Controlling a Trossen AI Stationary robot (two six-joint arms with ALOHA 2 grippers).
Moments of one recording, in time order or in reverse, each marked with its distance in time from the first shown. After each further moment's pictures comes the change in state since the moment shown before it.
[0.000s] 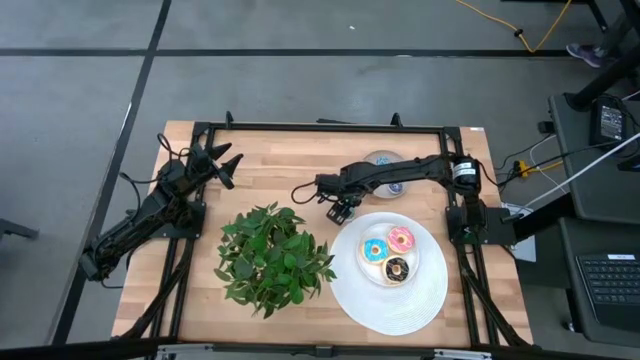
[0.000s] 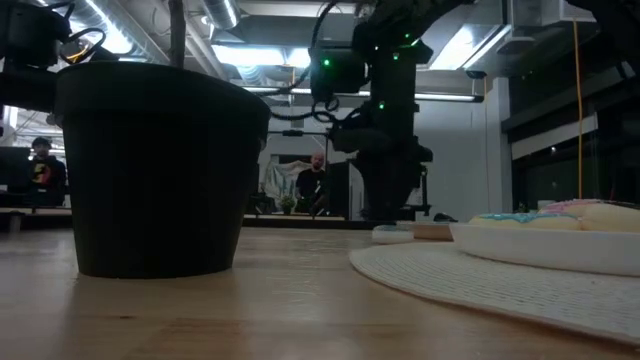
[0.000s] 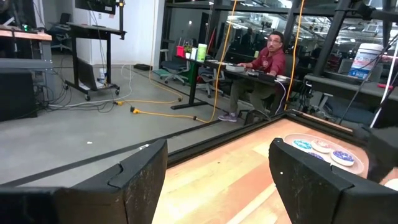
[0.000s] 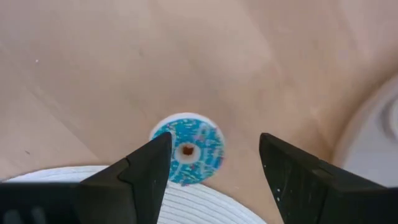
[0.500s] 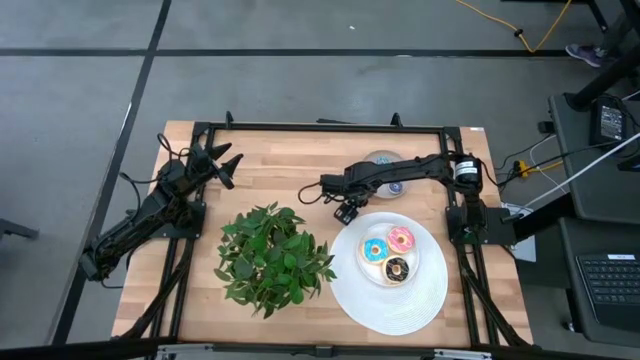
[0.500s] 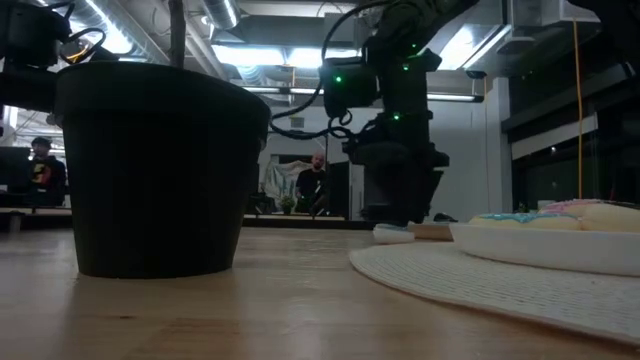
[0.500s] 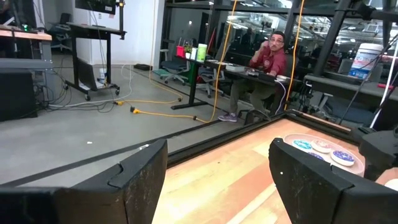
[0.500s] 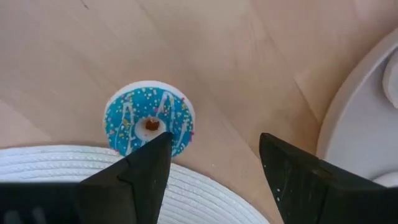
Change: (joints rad) left arm 0.000 0.000 0.000 0.000 0.000 0.000; right arm -0.016 -0.019 -0.070 -0.035 -0.017 0.001
